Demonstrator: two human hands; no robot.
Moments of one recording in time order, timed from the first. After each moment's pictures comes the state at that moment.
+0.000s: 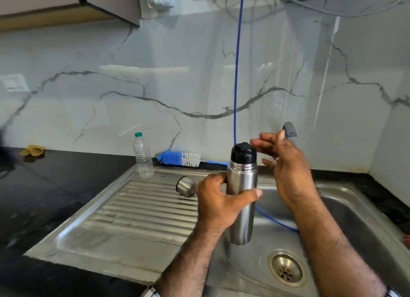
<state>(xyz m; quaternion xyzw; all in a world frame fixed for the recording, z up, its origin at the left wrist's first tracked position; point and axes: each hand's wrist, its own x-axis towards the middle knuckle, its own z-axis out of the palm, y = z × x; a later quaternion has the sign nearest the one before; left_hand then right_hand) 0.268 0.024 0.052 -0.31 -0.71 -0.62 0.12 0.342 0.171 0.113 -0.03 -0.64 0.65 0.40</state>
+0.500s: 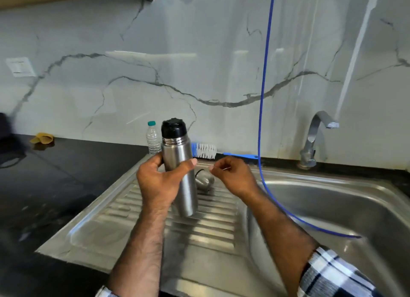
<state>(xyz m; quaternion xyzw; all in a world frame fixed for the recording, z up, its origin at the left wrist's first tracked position) 0.142 -0.087 0.059 -0.15 -0.69 -0.68 0.19 0.184 0.106 0.037 -0.15 -0.81 0.51 0.24</state>
